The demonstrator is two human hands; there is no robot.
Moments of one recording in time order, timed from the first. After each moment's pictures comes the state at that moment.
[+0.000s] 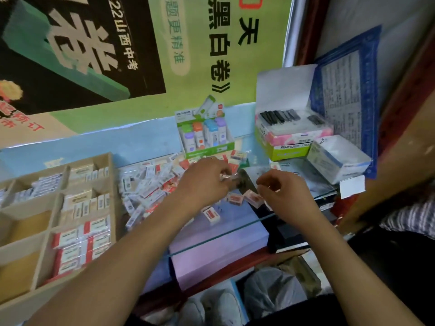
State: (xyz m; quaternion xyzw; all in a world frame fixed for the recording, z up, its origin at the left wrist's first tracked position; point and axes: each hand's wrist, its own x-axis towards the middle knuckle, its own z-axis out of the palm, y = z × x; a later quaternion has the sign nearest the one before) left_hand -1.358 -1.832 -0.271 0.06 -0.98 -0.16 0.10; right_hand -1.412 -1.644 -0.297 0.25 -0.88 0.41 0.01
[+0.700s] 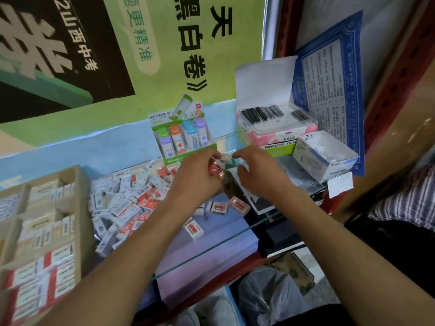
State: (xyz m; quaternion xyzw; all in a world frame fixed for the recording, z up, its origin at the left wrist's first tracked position) left_hand -1.397 -1.822 -0.284 0.07 -0.94 -0.28 0.19; right_hand -1.479 -1.675 -0.298 0.33 -0.89 0.30 0.07
